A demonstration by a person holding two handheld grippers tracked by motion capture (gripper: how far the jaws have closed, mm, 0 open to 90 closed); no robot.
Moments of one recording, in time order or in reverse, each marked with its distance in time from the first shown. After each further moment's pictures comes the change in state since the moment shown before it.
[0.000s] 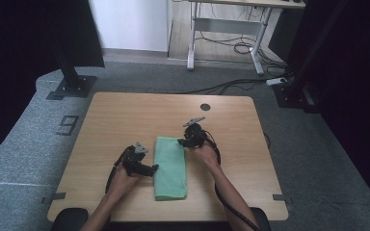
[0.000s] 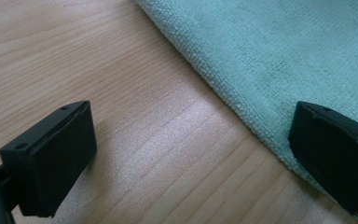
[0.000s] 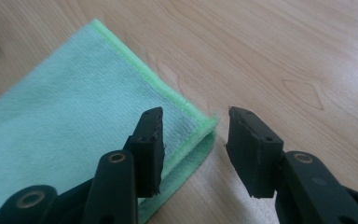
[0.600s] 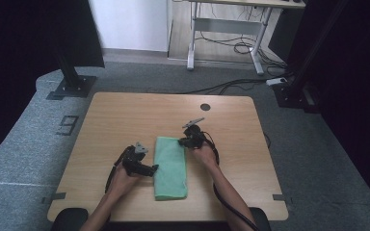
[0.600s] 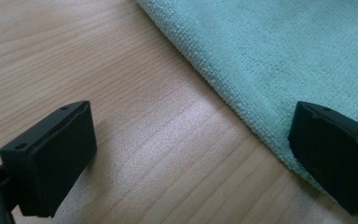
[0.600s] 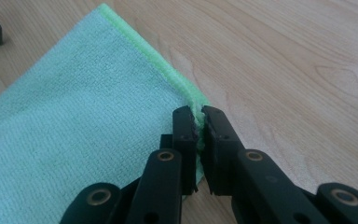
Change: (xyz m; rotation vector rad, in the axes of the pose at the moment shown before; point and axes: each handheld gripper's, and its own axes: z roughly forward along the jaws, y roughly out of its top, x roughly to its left) left arm 0.000 0.000 0.000 -0.001 -0.002 0.002; right arm -0.002 -0.005 0.011 0.020 0.074 0.022
